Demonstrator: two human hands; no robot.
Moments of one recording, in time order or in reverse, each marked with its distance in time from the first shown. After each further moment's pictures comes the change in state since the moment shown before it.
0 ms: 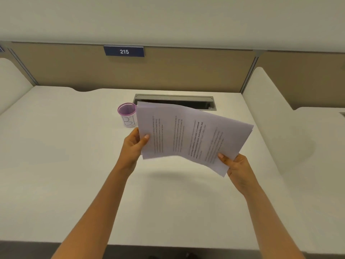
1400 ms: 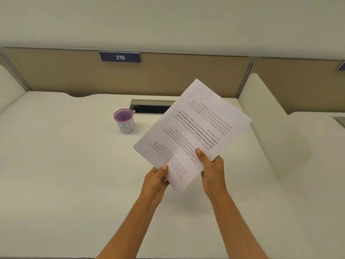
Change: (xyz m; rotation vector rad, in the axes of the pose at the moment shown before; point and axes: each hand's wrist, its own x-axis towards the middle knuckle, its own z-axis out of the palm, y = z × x) left_hand -0.036 -0.064 0.064 -0.462 0.133 -0.518; right_hand 0.000 -0.010 0.092 0.241 0.130 -0.074
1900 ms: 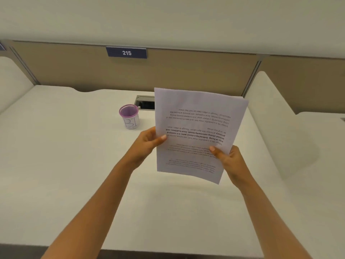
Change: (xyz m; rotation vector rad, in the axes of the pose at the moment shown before) left_hand -0.003 0.115 0.010 0.669 -0.339 0.380; right_hand 0.020 -0.035 -0.040 -0.409 -0.225 -0.018
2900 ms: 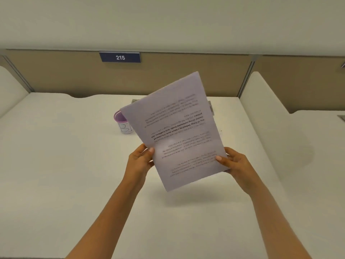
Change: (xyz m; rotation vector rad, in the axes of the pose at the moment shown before) left_hand -0.017 -0.037 0.024 -0.374 0.321 -0.055; right_hand 0.000 0.021 -0.050 0.081 -0.136 0.105
